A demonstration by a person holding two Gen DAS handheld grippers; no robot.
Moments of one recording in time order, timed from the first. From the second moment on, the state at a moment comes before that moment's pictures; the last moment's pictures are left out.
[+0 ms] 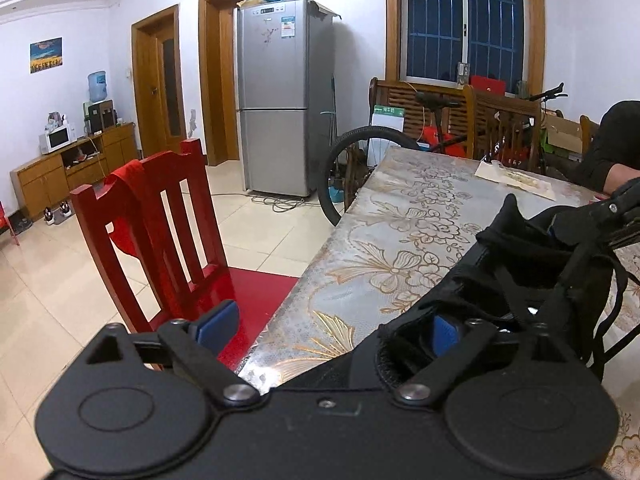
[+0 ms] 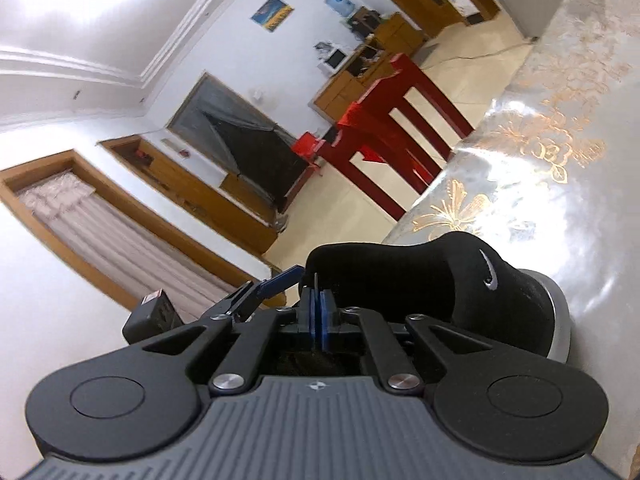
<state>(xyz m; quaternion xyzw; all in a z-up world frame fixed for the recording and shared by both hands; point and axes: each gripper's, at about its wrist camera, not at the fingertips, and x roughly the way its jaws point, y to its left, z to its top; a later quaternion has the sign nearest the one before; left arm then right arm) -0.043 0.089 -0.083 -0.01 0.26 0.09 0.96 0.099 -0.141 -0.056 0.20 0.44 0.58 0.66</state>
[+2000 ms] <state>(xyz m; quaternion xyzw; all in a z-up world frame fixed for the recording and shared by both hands) -0.068 0.071 -0.073 0.05 0.18 0.05 0.98 0.090 -0.118 -0.064 0.20 0.36 0.54 0.73</state>
